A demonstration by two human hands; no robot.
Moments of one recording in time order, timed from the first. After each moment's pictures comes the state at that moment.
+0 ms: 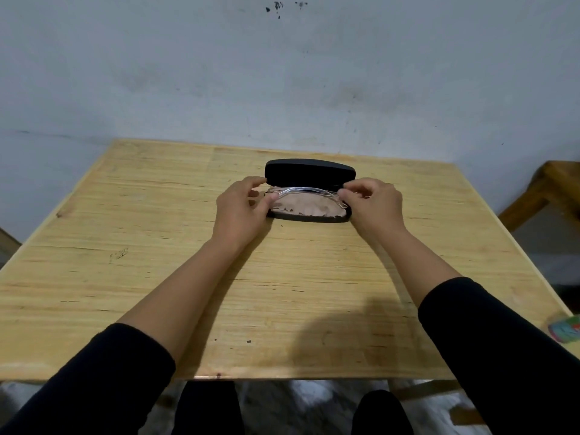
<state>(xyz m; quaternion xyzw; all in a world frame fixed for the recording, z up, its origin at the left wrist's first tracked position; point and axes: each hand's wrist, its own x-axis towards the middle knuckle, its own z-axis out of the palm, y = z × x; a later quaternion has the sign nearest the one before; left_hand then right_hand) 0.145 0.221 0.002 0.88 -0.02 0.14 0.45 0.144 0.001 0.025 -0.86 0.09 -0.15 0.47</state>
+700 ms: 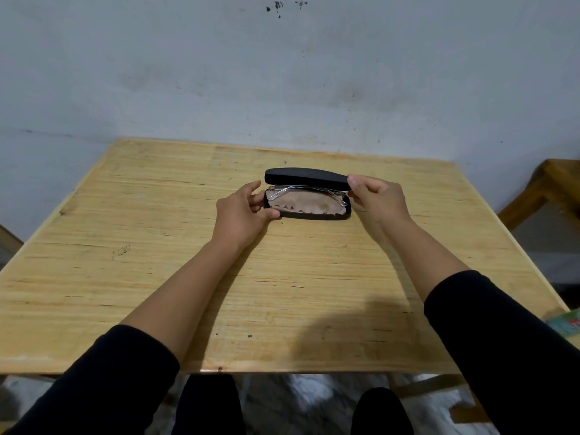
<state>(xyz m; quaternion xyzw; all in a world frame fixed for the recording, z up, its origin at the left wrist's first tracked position) 0.137 0.222 -0.001 0.86 0.02 0.05 0.51 0.144 -0.008 0.026 -0.77 0.13 -0.07 0.62</state>
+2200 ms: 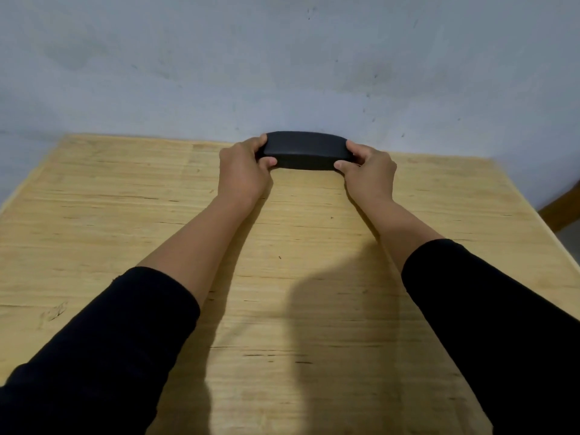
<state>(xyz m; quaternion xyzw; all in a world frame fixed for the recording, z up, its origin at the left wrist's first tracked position) 0.281 0.200 -0.008 0.89 0.05 0.12 0.43 0.266 0.014 0.002 -0.87 0.12 -0.15 0.44</state>
